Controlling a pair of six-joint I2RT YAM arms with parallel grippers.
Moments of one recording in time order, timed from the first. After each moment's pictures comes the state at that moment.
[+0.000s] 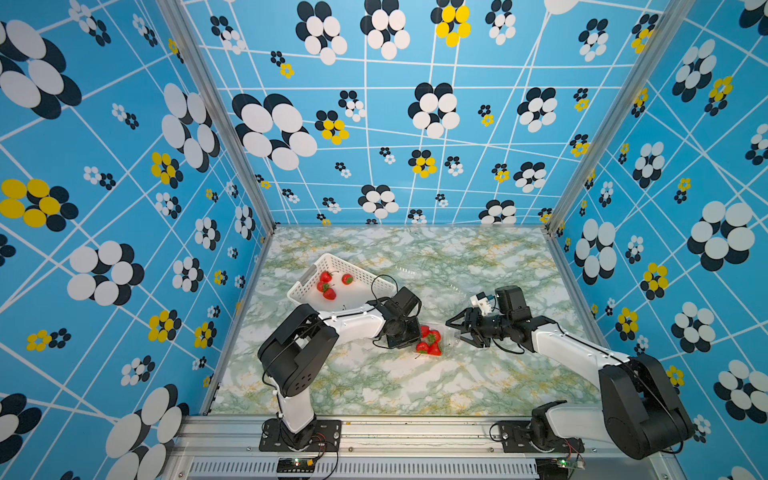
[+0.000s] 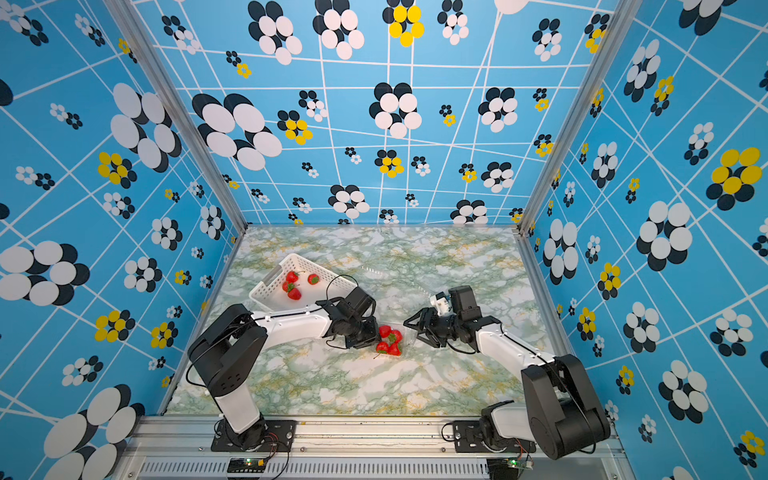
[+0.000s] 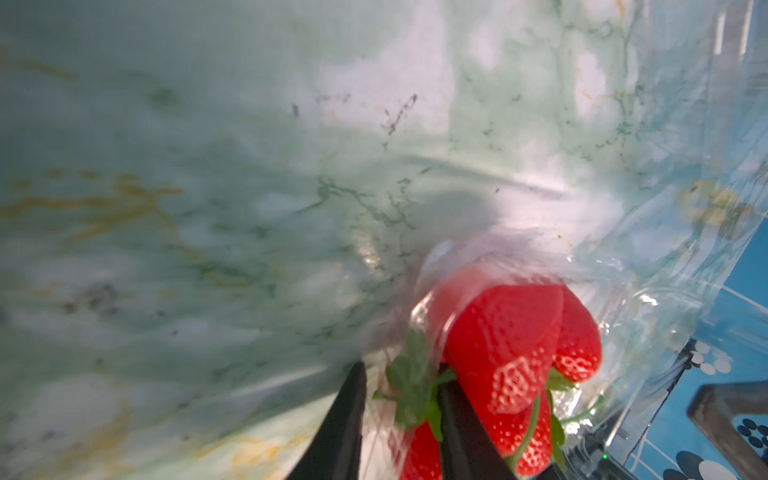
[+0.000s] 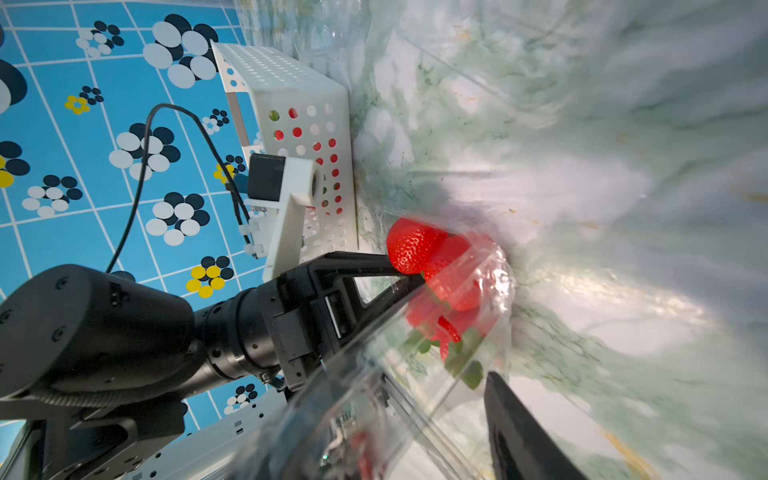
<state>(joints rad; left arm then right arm) -0.77 1.79 1.01 -0.35 0.27 -1.01 0.31 1.35 0.61 -0.13 -0.76 0.90</state>
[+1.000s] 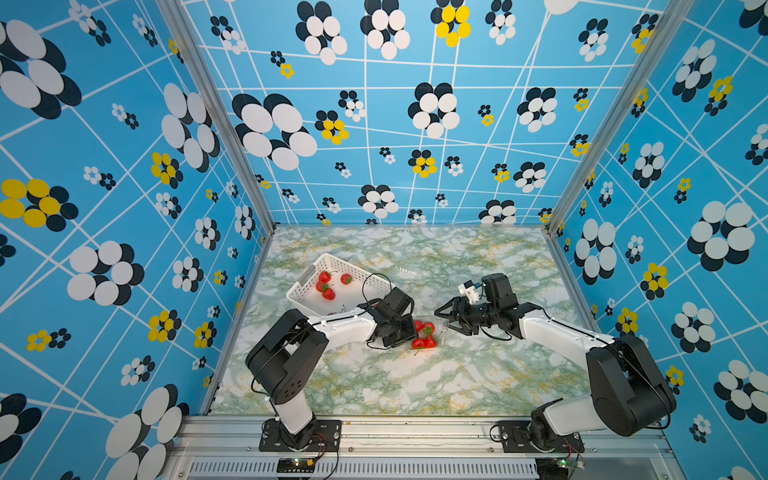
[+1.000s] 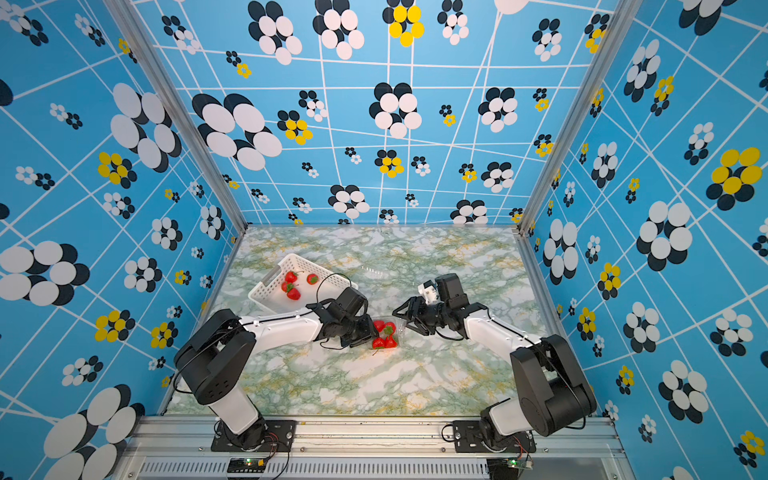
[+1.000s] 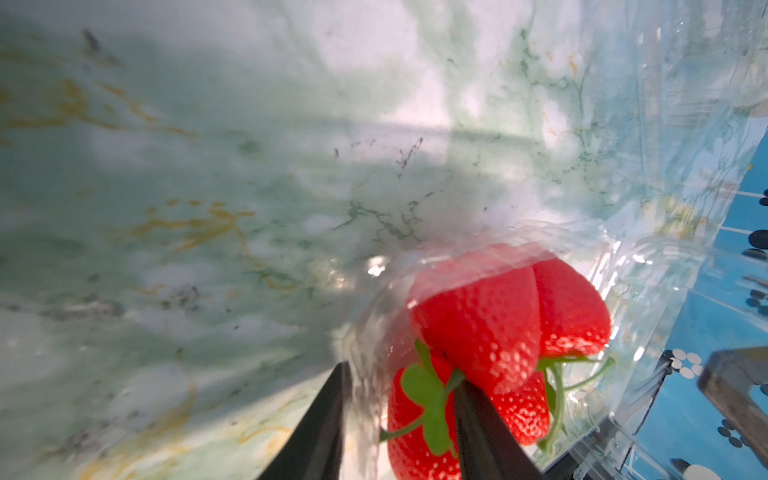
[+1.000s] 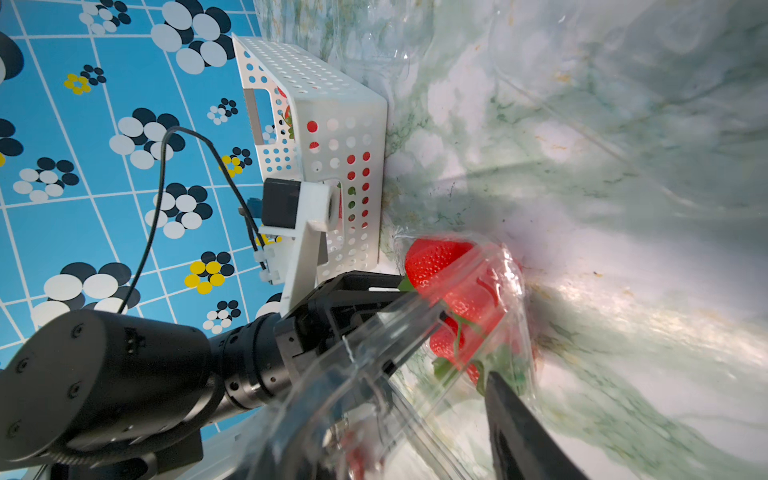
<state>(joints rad) -0.74 1.71 0.93 -0.26 0.26 -1.01 0.38 1.46 0.75 -0.14 -0.72 0.90</state>
